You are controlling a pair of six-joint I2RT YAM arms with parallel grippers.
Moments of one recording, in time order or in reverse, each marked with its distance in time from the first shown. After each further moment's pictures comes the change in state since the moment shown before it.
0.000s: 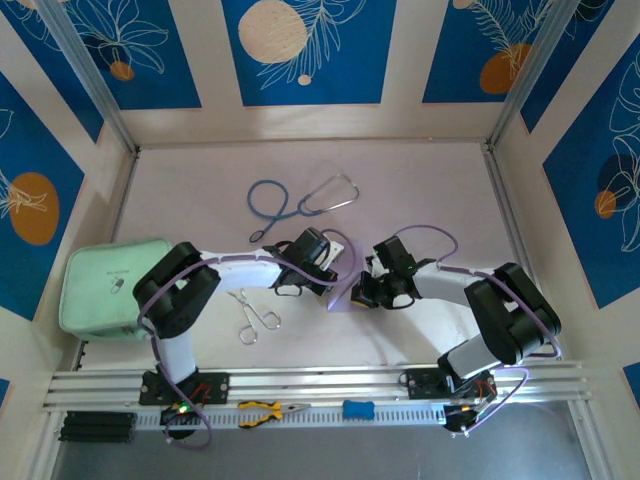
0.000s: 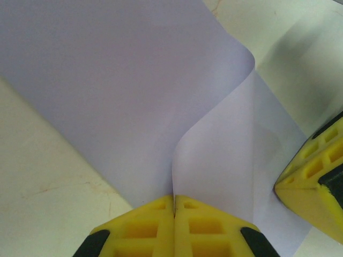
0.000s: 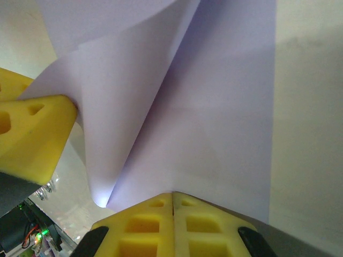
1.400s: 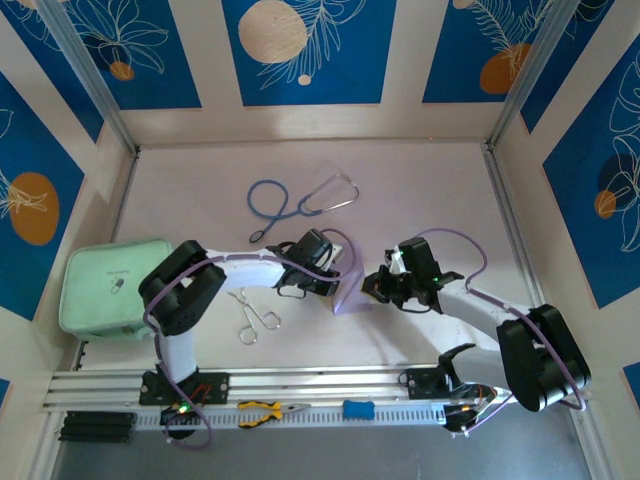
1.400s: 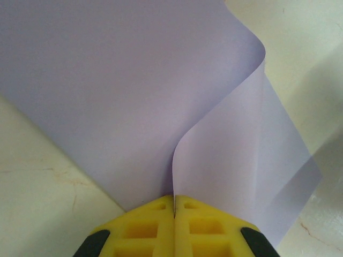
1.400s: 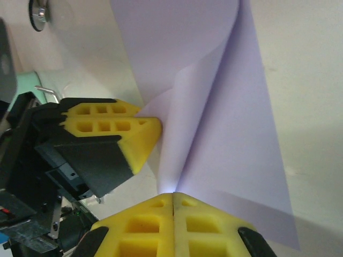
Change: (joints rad) left arm -0.015 0.034 0.016 -0.010 0.067 -0.192; right arm -0.108 -0.263 -0.128 0.095 -0.068 0.101
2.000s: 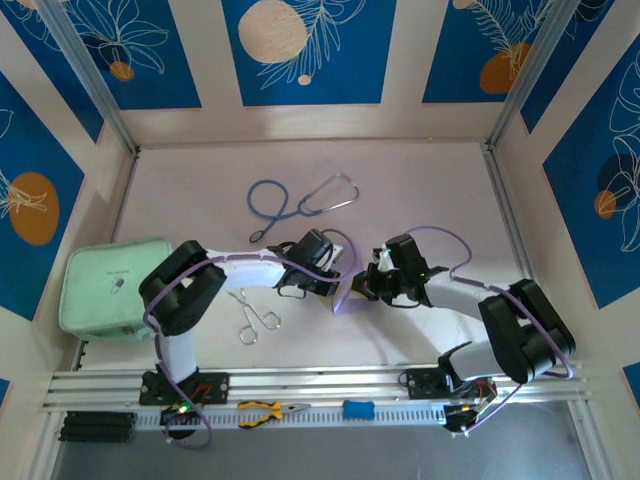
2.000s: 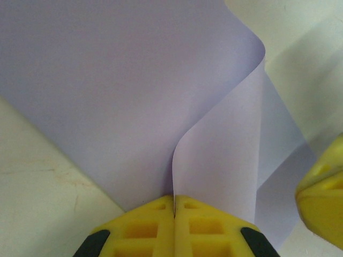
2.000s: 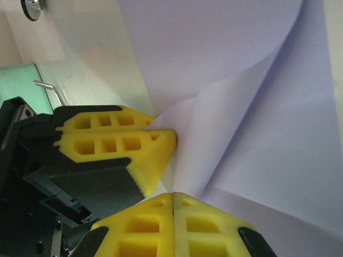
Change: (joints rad) left arm -0.004 0.004 0.009 -0.014 -0.014 0.025; right arm 0.063 0.158 0.043 0.118 -0.014 0.052
